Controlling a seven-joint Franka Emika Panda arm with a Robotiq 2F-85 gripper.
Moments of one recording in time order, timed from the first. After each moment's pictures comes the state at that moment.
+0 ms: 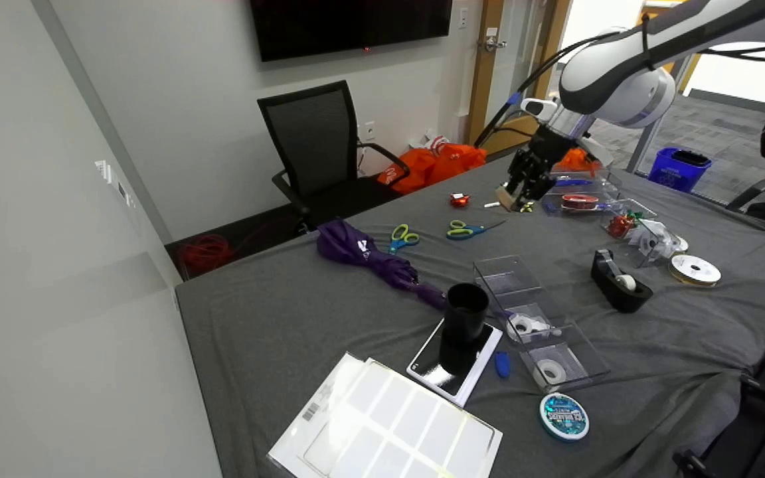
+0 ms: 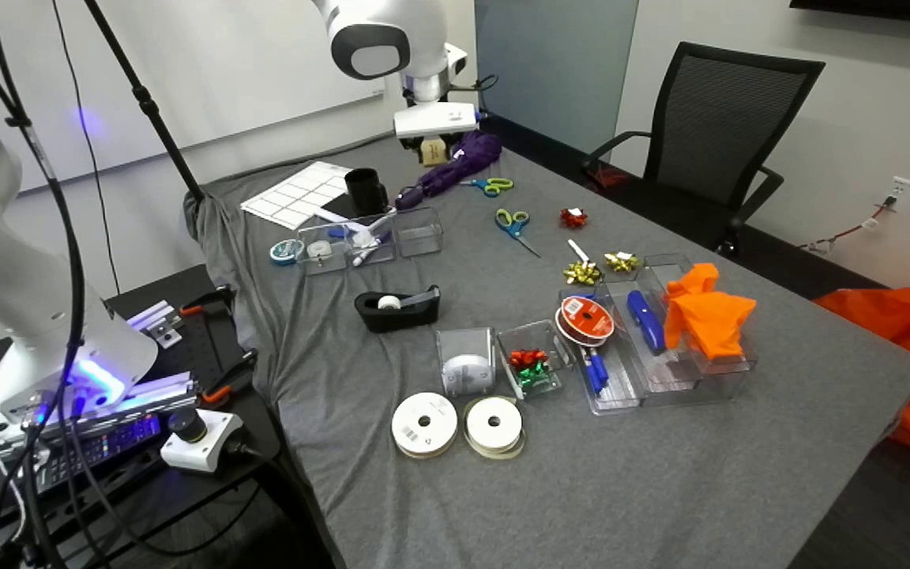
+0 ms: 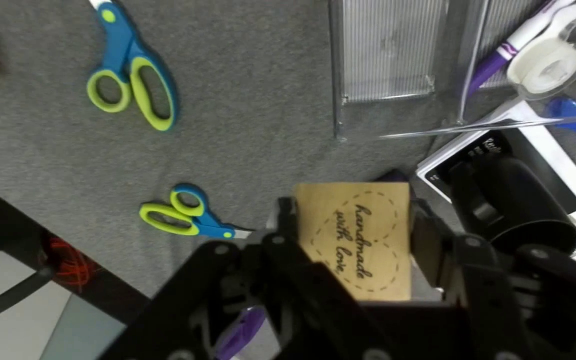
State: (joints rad) arm -0.21 0.40 0.15 -1.87 0.40 2.41 -1.44
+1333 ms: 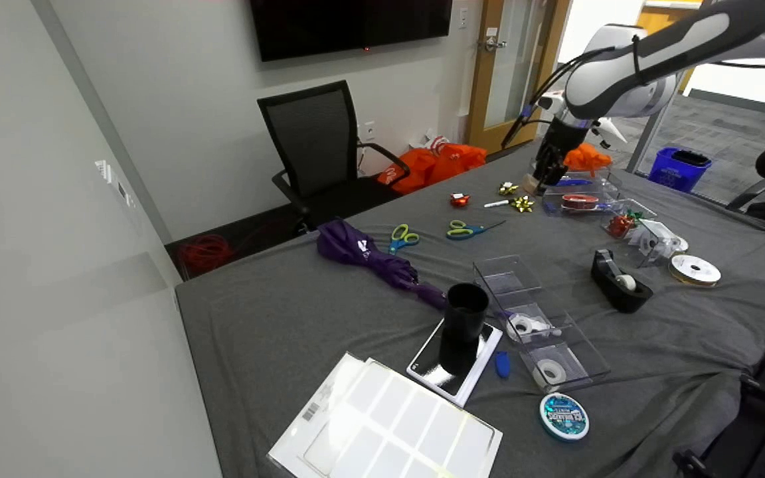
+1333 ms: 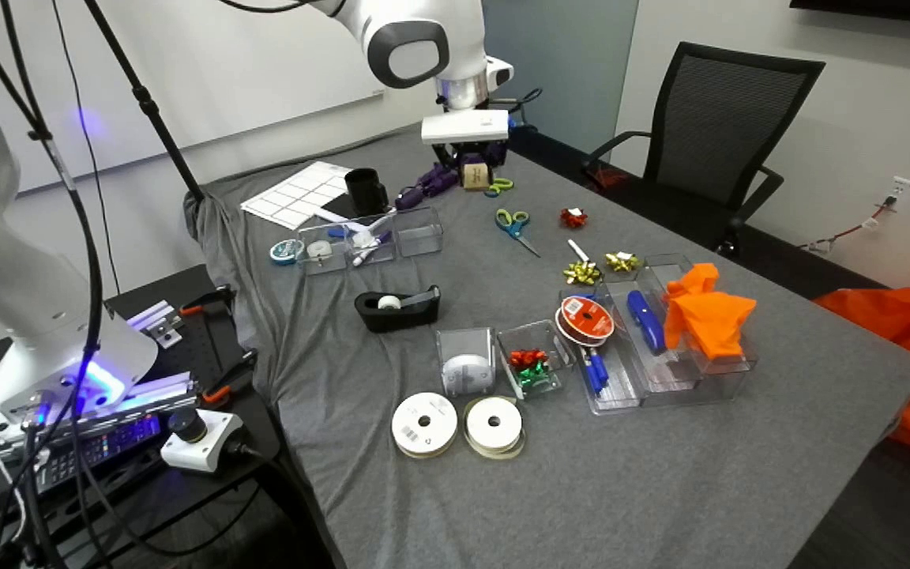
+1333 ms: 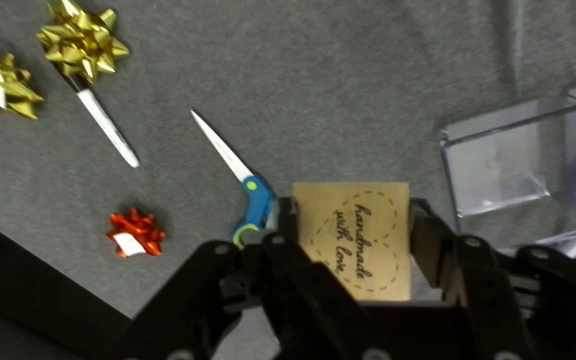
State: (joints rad) arm -0.19 0.50 -0.01 -1.72 0.15 2.39 -1.14
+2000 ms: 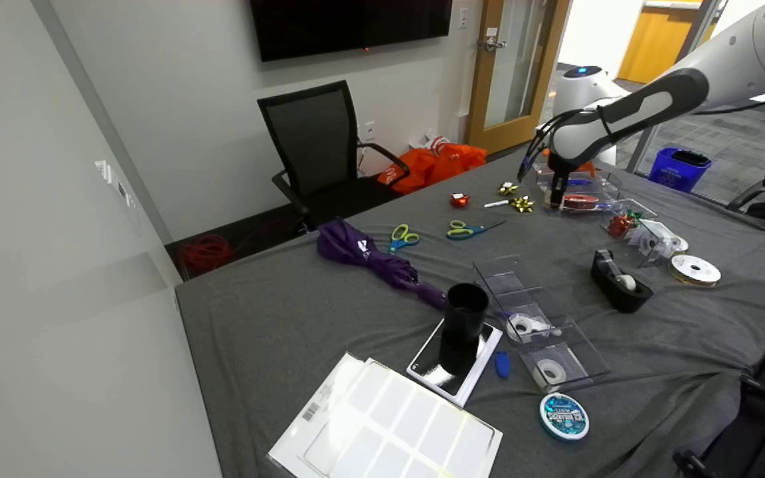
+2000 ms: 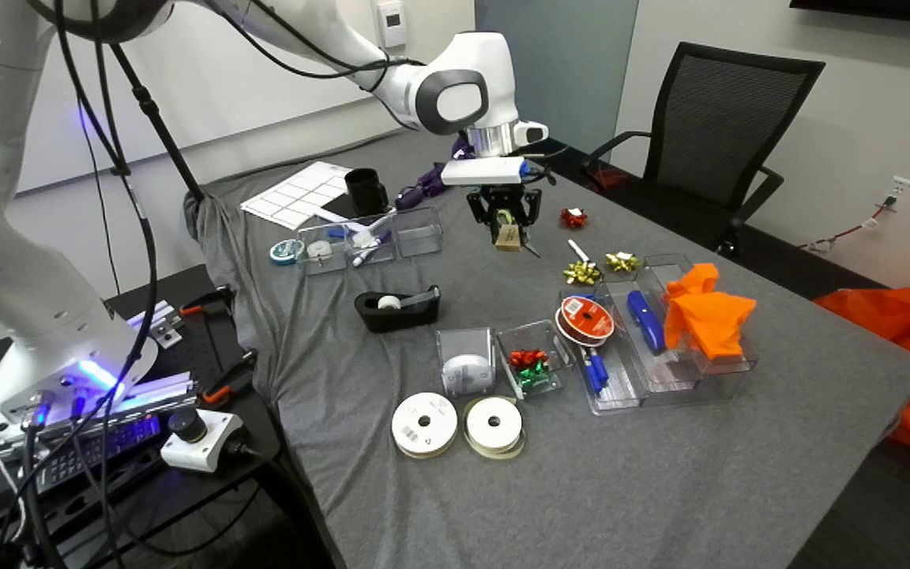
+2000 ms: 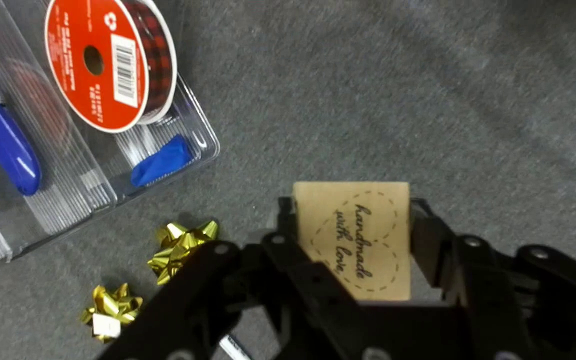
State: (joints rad) arm -0.16 0.74 -0.12 -1.52 -0.19 2.33 -0.65
